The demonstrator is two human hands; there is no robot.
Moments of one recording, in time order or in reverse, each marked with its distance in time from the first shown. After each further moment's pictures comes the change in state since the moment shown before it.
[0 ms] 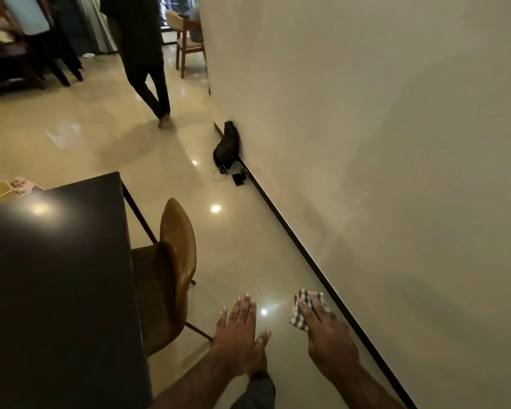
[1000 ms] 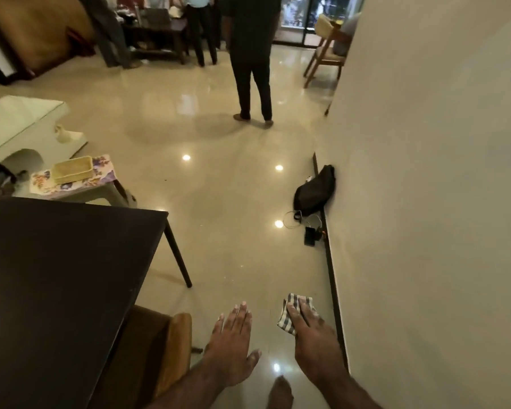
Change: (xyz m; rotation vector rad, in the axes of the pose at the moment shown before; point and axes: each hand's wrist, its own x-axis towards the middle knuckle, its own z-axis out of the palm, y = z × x) left_hand 0.375 -0.216 -0.265 -0.260 0.077 -0.380; right_hand 0.622 -0.140 -0.101 -0.189 -0.213 -0.445
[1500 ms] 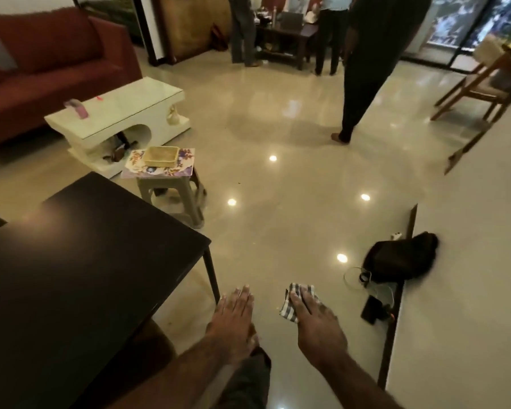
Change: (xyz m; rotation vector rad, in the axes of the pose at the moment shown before) left_hand 0.174 -0.090 -0.155 -0.106 0.091 -0.356; right_hand 0.318 -0.060 -0.126 -0.083 -0.015 -0.496
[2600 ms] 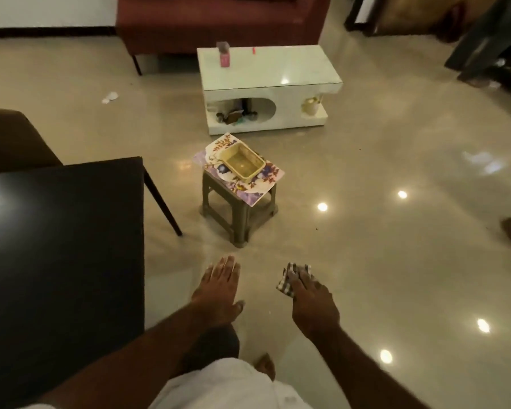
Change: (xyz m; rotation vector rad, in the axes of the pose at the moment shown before) left_hand 0.418 -0.242 -0.260 -0.478 0.092 -0.682; right_hand 0.726 -0.043 -0.129 -0.329 -0.352 -0.641
